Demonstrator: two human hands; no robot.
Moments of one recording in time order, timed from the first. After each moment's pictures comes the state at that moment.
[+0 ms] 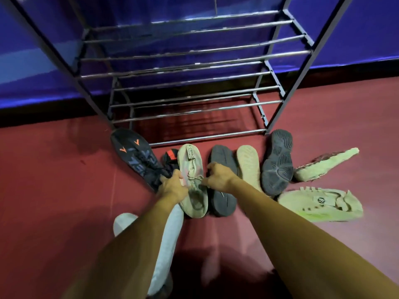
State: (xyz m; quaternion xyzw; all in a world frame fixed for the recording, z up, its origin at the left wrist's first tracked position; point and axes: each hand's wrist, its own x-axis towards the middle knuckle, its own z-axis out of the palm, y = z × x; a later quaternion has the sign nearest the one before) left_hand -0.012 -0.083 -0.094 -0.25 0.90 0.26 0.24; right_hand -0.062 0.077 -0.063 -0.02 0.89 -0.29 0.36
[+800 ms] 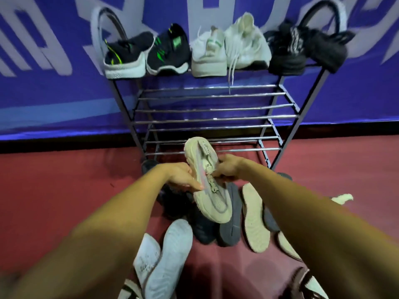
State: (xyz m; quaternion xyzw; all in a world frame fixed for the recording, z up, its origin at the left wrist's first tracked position) left_hand -0.040 -0.109 0.111 -0.04 0.88 0.31 0.36; right_hand -0.097 0.068 0.103 -0.08 0.86 -0.35 0.36
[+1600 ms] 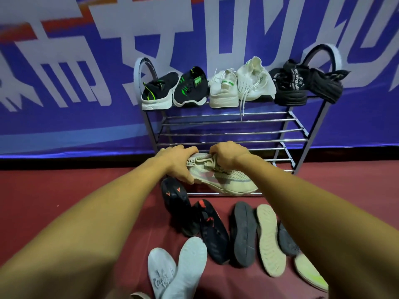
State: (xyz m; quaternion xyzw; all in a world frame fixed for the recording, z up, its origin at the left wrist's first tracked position) left_hand -0.027 -0.148 0.209 -0.01 0.99 0.00 0.13; right_hand -0.088 0.027 0.202 -0.27 0.95 -0.09 0.08
